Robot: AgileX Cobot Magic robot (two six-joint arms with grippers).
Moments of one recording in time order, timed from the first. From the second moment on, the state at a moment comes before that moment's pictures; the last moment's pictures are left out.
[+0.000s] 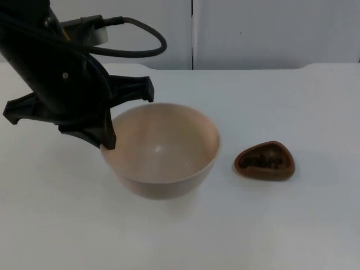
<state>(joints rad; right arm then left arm) 0.05 0.00 -0.52 0.10 1.08 -0.02 -0.42 1.69 -1.02 -0.18 0.68 -0.29</state>
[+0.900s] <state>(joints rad) 0.05 0.64 -0.83 0.11 0.96 -0.05 -0.42 1.69 -1.02 -0.19 0.66 -0.29</state>
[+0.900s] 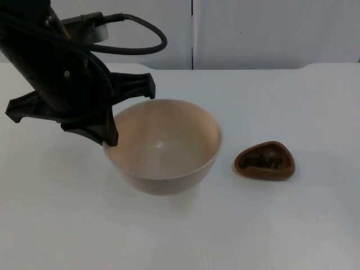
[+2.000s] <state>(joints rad) 0.27 1.50 -1.41 0.10 1.08 -0.03 -0.42 1.69 -1.02 -0.19 0.66 -0.29</state>
